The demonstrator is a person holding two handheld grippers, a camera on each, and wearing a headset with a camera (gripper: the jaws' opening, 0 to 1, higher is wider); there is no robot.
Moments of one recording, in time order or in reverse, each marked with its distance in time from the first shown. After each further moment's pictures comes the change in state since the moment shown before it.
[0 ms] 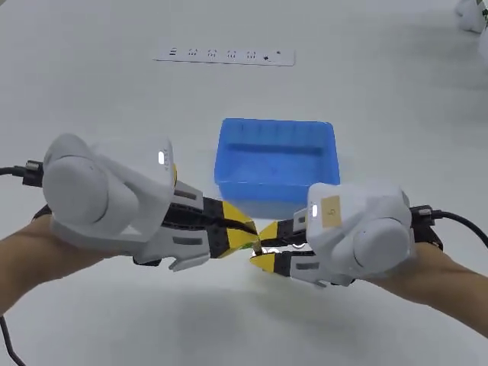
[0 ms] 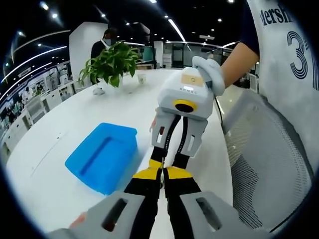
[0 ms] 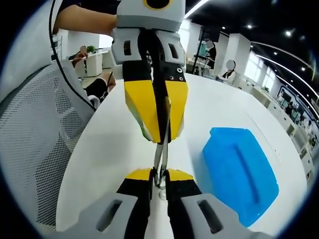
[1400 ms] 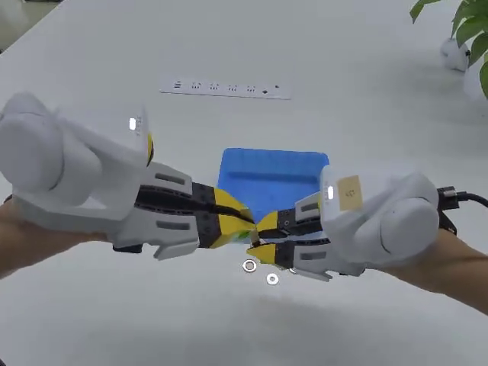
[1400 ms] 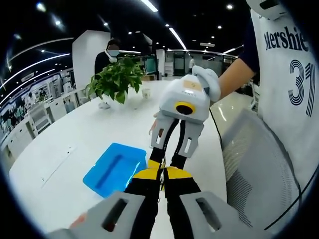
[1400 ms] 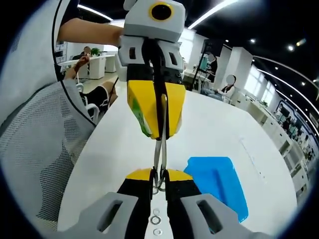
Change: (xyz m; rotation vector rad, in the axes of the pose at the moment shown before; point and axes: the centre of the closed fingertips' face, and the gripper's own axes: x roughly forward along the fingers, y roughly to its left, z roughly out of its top) left arm -0.039 0.012 0.055 0.016 -0.083 0.027; right arm -0.037 -0.025 0.054 -0.111 -0.073 -0.023
